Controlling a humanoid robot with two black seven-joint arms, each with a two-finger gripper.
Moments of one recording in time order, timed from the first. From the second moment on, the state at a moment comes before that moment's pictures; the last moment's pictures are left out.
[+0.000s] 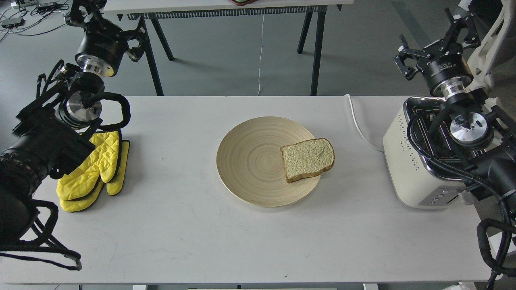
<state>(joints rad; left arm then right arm) -1.03 0.26 -0.50 -0.36 -0.42 -0.49 -0.35 0.80 -0.32 1.03 0.62 0.03 0.41 0.21</state>
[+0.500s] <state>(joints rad) -1.03 0.25 -0.51 -0.36 -0.42 -0.49 -0.36 0.83 -0.33 0.97 0.66 0.02 0.43 0.13</state>
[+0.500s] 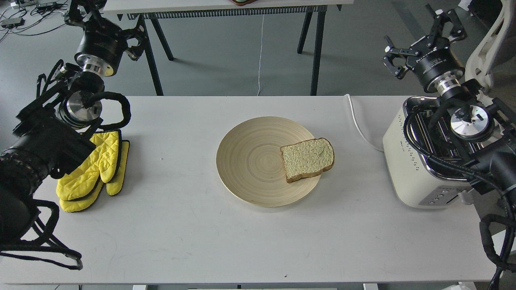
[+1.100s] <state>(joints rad) -1.03 0.24 -0.51 -0.36 -0.42 -0.49 -0.36 0.75 -0.53 0.72 1.05 -0.51 0.16 0.18</state>
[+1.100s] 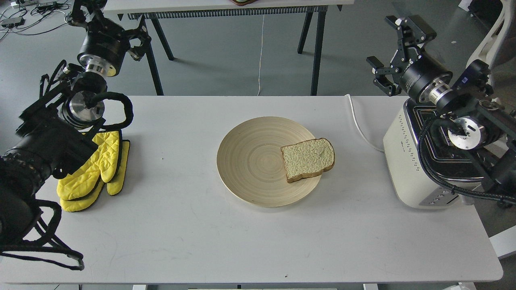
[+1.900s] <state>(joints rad) -1.03 0.24 -0.51 -0.36 -0.42 -0.49 -0.36 0.65 -0.43 0.32 1.03 -0.99 -0.11 0.17</state>
